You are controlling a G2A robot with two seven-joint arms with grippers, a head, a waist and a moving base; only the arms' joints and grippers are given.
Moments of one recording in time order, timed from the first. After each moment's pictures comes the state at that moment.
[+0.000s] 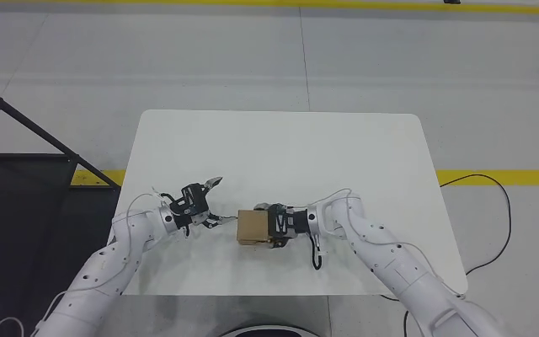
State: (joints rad) left arm 1.14 -1.00 -1.19 -1.29 1.74 -0.68 0.60; right arm -0.72 -1.28 0.66 -1.07 -1.50 -0.99 -0.27
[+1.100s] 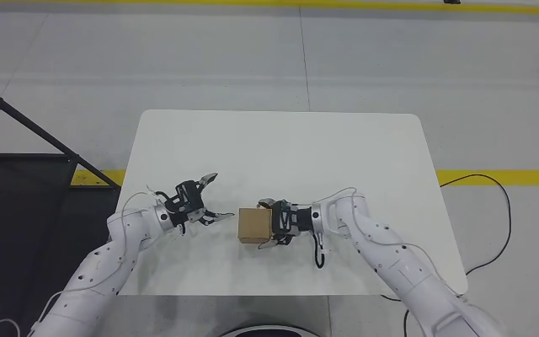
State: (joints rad) left arm 1.14 -0.99 -1.21 -1.30 1.72 -0.67 0.61; right arm -0.74 -1.26 0.71 -1.10 -1.51 -0.99 -0.24
